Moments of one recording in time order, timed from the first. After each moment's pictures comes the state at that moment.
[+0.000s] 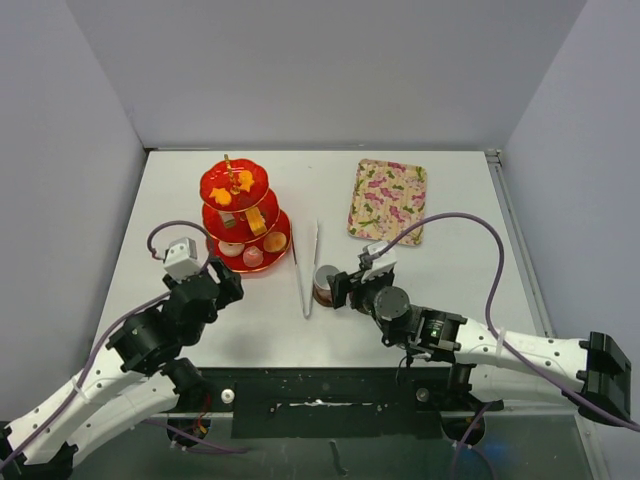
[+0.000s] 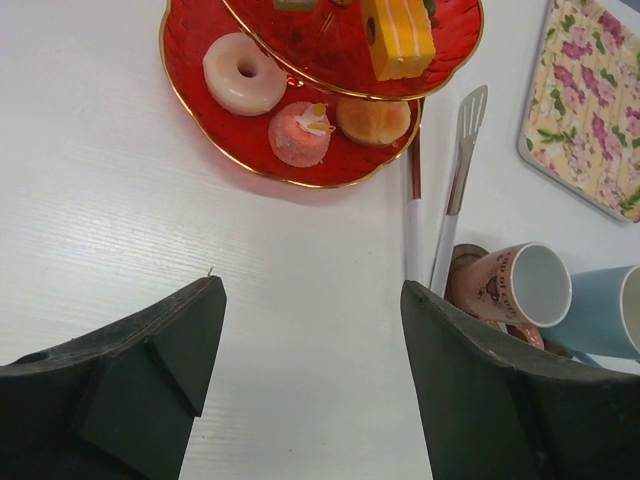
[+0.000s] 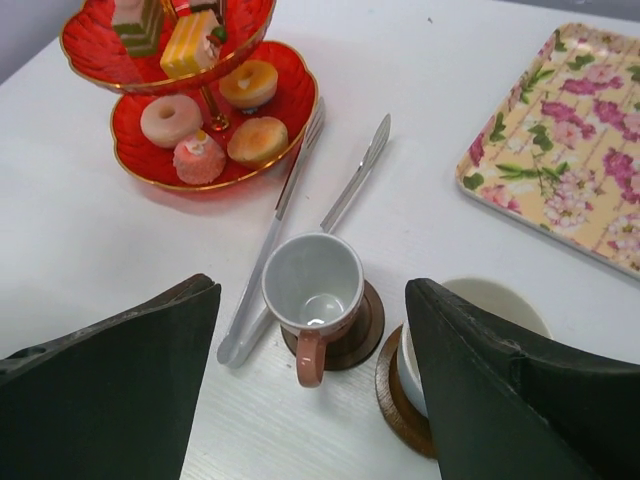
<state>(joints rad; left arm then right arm) -0.84 0.57 0.71 -0.75 -0.69 -0.88 1.18 0.97 0.56 0.14 0.68 0.29</state>
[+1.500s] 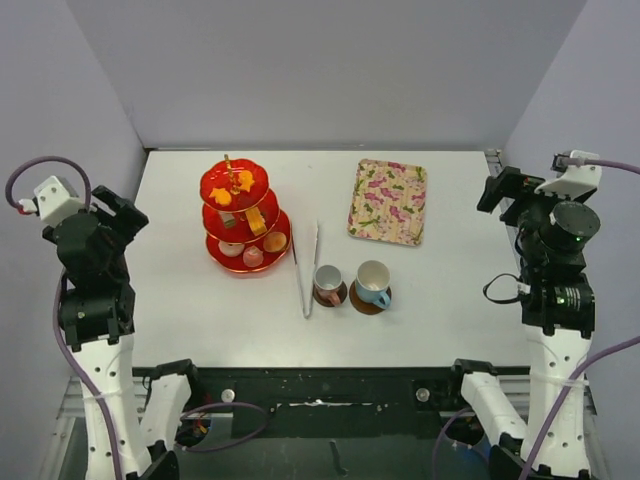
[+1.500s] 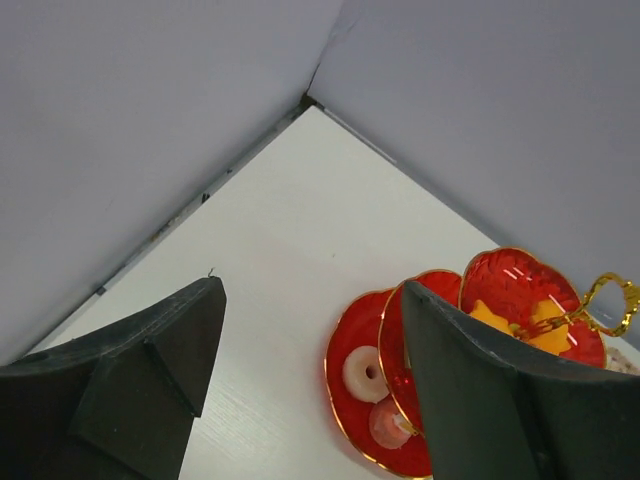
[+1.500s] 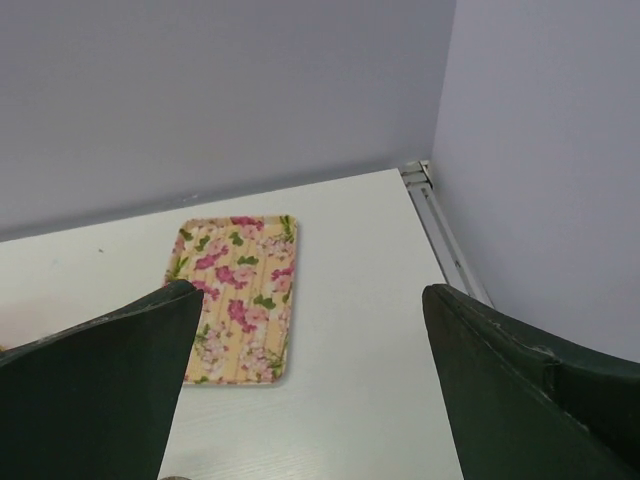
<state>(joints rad) 0.19 0.77 1.14 -0.58 -0.28 -0.44 -0.10 0.82 1.22 -0.47 0.06 0.11</state>
